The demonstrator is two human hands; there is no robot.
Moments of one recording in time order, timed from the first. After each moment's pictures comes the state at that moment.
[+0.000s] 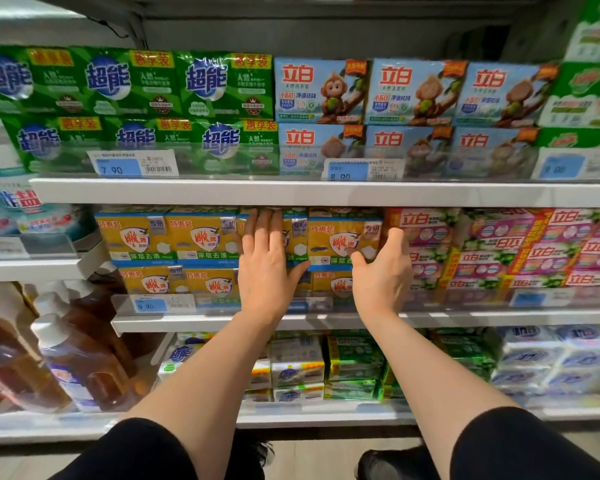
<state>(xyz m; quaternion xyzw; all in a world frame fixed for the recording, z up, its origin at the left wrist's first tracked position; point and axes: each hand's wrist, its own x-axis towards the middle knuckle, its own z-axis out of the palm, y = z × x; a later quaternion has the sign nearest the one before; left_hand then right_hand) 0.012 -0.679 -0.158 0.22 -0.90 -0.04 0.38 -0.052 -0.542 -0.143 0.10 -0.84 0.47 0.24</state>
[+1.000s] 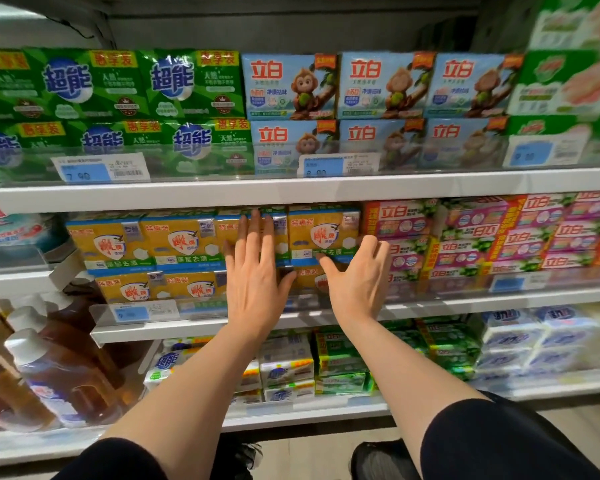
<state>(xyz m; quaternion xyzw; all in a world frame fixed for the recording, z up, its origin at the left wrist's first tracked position) 0.015 -0.673 -0.173 0.17 -0.91 -0.02 0.37 -0.050 -0.548 -0.162 0.09 -0.87 0.41 0.25</state>
